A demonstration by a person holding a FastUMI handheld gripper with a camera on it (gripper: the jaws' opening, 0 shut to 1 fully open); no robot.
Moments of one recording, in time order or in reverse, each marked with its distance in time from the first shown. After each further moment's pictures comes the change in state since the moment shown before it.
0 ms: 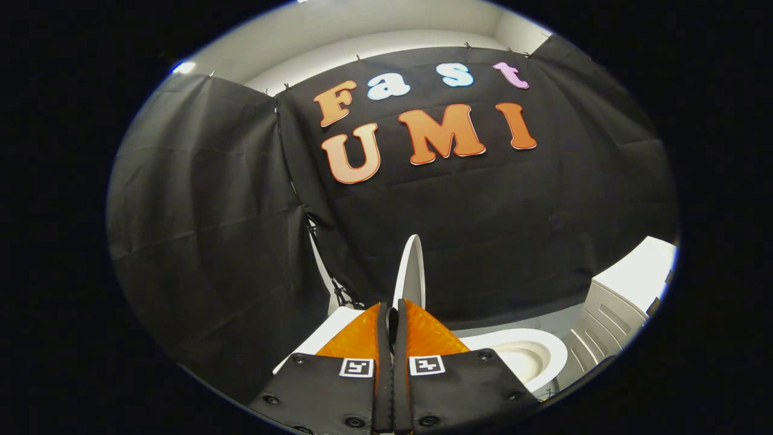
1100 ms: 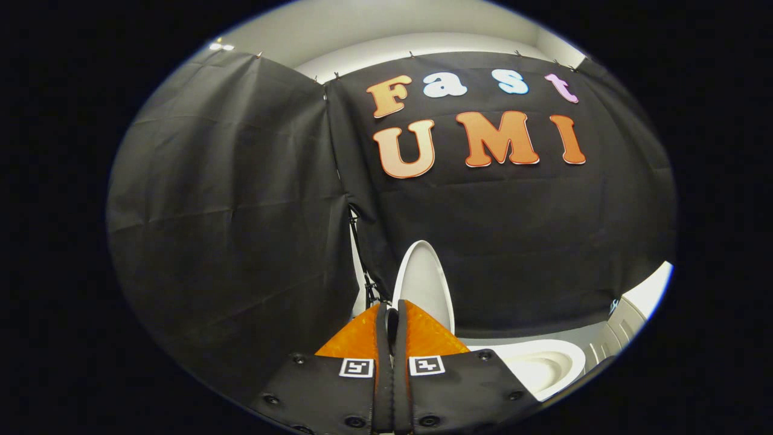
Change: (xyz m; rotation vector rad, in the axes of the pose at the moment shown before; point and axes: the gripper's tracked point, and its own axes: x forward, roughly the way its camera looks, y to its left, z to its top) arm 0.029 0.110 -0.025 -0.130 0.008 0.142
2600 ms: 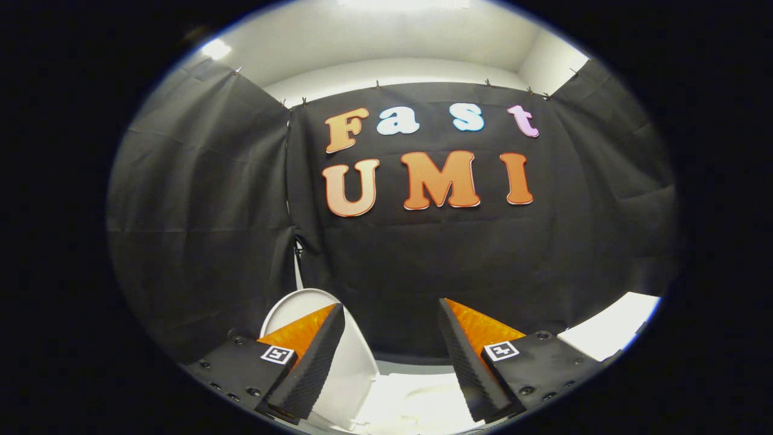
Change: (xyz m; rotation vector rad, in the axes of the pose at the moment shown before) arm -0.075 -0.179 0.098 -0.060 -0.170 -0.225
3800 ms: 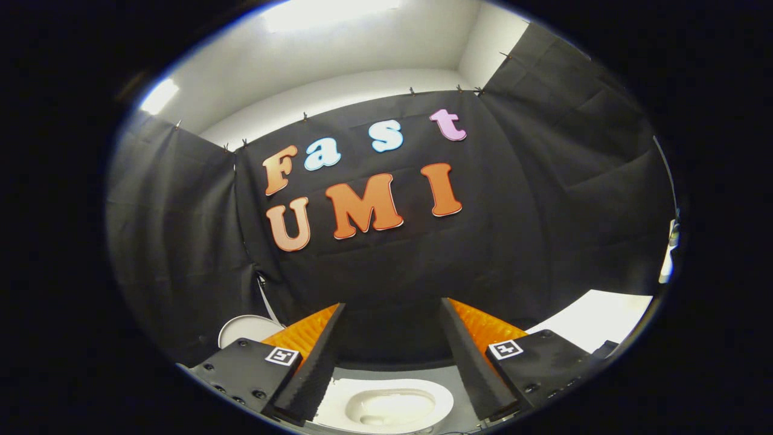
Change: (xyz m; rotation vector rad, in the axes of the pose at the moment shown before) arm -0.107 -0.271 0.086 0.164 -0.063 -0.119
